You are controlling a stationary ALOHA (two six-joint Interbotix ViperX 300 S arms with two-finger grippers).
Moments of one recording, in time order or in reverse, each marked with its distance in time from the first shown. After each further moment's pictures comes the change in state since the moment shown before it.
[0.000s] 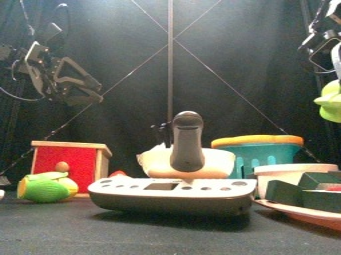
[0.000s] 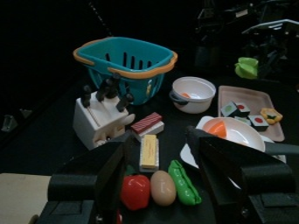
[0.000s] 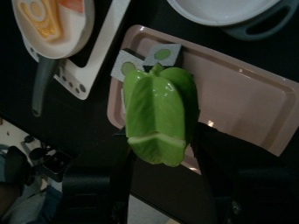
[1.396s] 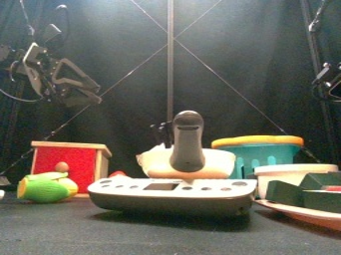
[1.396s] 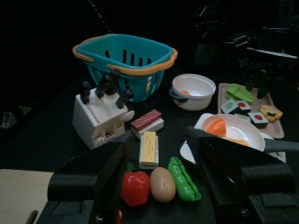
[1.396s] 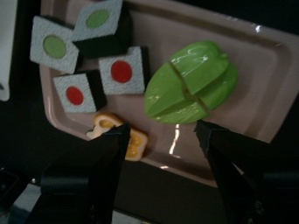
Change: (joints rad) left arm -0.002 0.000 0.011 0.000 0.000 -0.002; right arm -0.025 0.198 -0.002 0.176 -0.080 -0.017
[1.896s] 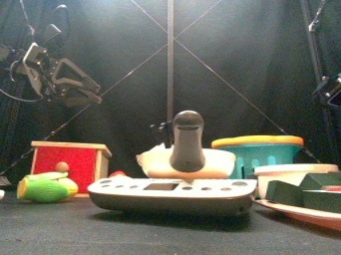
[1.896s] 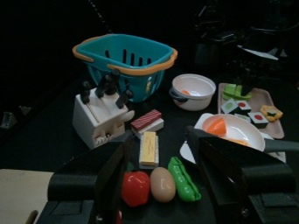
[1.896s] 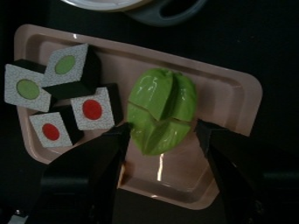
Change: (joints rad) left arm 0.000 0.000 0.000 -0.002 0.000 -0.002; right arm -0.038 -0.034 0.064 0.003 0.026 0.000
